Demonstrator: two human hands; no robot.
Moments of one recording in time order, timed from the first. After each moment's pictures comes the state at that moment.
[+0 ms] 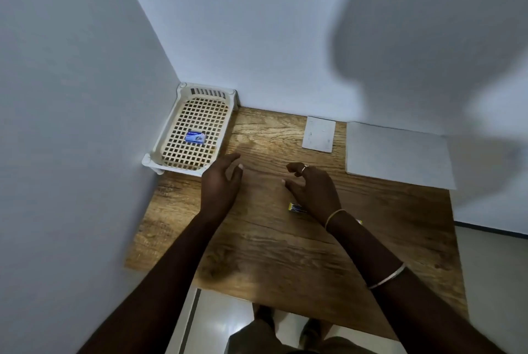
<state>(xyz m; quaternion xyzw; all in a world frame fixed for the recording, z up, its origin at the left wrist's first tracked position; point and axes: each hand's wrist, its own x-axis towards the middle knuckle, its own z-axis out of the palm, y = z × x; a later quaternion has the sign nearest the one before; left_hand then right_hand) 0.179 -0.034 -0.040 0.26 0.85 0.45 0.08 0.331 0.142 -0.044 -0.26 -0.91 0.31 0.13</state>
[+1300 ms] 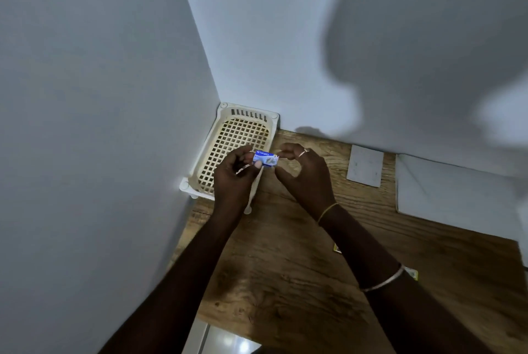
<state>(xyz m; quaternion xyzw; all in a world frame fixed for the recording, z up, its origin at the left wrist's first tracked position) 0.083 -0.045 -0.014 0.13 0.72 0.67 0.13 0.172 0.099 -0.001 -0.20 -0.87 0.37 0.23</state>
